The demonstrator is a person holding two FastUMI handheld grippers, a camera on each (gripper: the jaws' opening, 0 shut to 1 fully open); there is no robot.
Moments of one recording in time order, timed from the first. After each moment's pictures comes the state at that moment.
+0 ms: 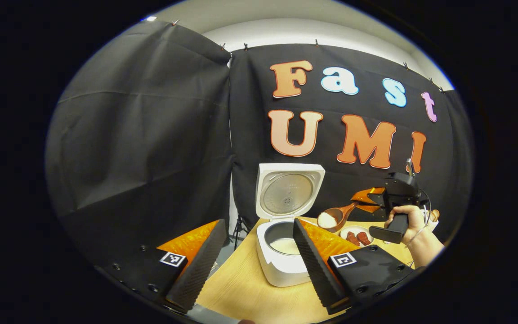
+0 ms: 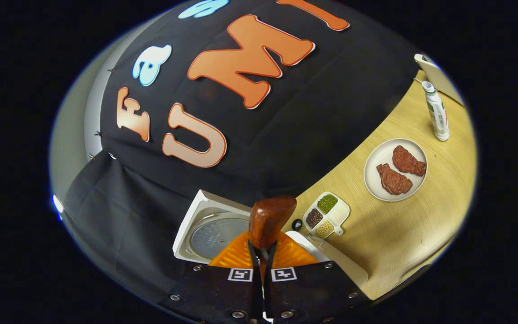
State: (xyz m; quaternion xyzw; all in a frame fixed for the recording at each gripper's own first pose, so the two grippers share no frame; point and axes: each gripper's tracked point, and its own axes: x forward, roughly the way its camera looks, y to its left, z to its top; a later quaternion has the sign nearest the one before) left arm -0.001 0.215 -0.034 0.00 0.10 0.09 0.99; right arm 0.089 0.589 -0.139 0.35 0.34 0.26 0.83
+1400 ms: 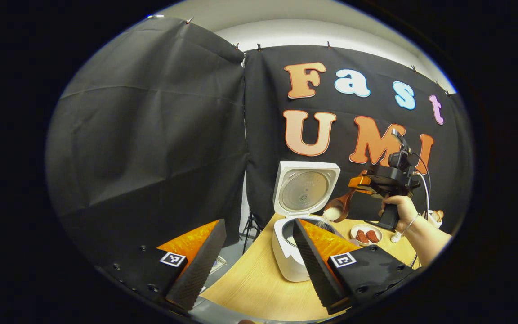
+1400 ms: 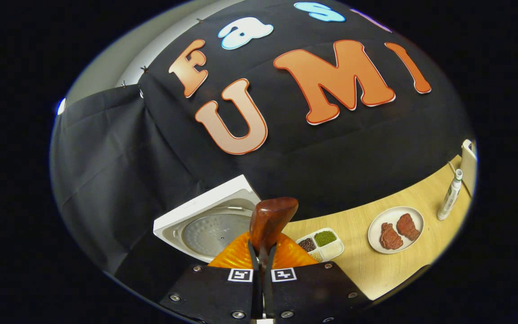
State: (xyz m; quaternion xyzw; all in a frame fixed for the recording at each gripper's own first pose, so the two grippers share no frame) left arm -0.037 0.257 -0.041 -0.01 0.11 0.12 0.99; right arm 0.083 0.641 -0.096 0.16 0.21 0.31 0.91
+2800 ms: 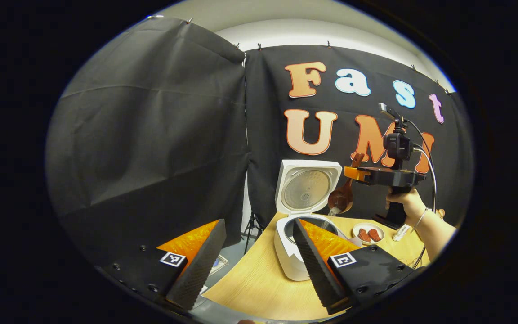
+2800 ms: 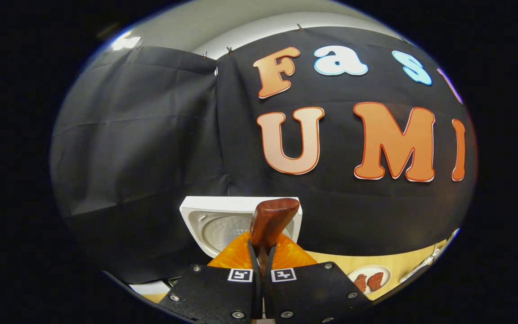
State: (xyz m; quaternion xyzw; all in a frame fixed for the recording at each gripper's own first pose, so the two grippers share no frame) left arm -0.039 0.262 -0.045 0.00 0.11 0.12 0.99; right arm 0.039 0.673 -0.051 -0.03 0.06 0.41 0.91
